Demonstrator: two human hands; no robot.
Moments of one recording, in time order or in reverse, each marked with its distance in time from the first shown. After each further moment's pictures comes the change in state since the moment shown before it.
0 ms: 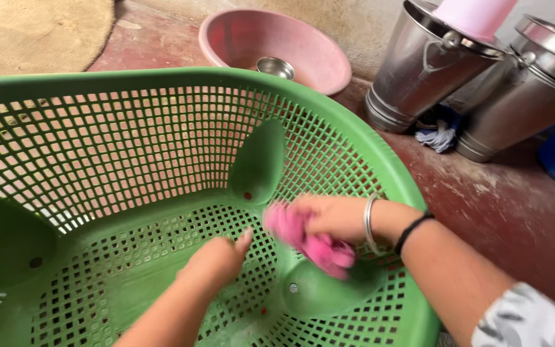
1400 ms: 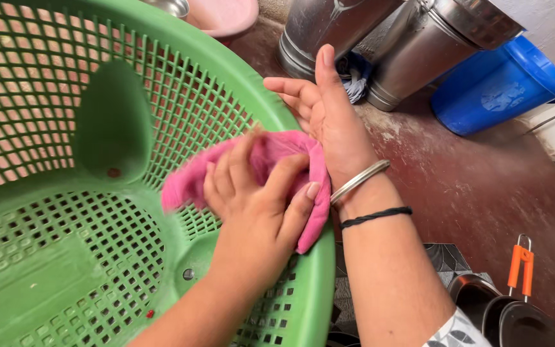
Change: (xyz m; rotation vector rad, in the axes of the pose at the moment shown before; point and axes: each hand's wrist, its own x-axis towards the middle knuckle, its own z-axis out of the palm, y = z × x) left_hand -0.049 0.145 0.100 -0.468 0.619 1.164; right_hand -0.049 0.057 -0.061 0.894 0.668 -0.463
